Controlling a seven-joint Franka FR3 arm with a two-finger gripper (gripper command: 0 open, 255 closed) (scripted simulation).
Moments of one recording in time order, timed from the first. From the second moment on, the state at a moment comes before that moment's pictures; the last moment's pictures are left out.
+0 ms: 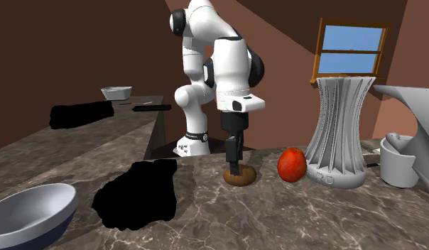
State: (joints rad) arm 0.02 -0.04 -0.66 -2.34 0.05 2.40 -1.06
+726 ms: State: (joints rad) arm 0.02 0.03 -0.66 -2.36 0.12 2.47 -1.11
